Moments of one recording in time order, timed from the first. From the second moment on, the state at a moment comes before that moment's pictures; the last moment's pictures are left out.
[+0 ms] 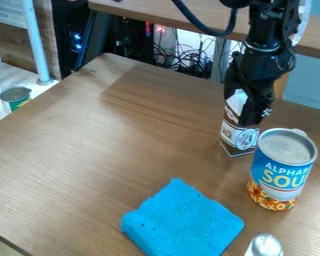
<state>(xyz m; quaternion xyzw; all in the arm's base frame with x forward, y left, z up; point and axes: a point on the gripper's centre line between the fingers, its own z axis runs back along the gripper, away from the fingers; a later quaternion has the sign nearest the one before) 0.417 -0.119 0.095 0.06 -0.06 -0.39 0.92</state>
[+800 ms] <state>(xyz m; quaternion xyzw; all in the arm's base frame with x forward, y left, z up) 0.408 -0.112 0.096 0.04 -0.06 -0.36 0.93</state>
